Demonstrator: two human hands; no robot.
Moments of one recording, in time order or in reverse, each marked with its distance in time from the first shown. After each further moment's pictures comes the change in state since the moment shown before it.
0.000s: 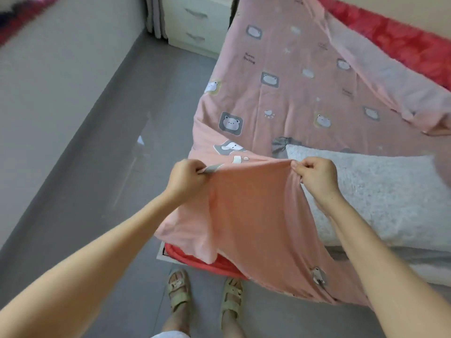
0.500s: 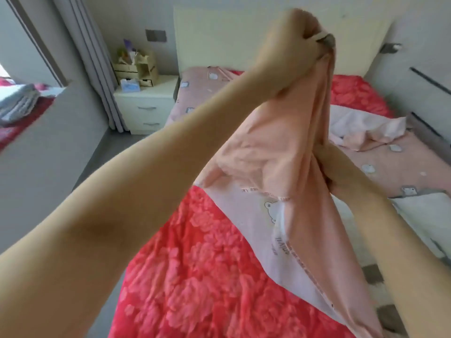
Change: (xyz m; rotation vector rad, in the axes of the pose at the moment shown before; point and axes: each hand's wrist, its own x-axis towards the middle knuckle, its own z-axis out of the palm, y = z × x) left_hand 0.033 0.482 -0.009 -0.344 0.044 0.732; right_hand 0.036 -0.019 -0.270 0.506 -0.124 -0.023
